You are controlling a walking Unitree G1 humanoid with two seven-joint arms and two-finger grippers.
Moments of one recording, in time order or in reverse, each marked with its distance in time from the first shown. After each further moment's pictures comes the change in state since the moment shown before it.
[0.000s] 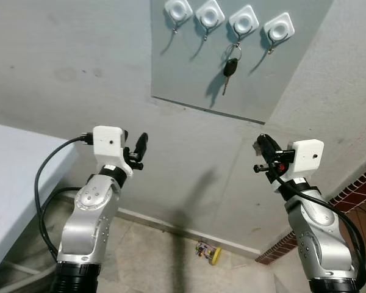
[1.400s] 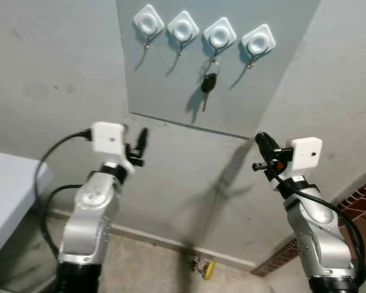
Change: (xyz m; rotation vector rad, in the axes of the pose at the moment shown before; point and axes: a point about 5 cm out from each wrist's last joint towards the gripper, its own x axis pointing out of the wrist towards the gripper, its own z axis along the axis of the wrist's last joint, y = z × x) left arm 0.001 -0.027 0.016 0.086 -0.071 -0.131; right arm 0.003 0.004 0.004 0.007 -0.008 0.051
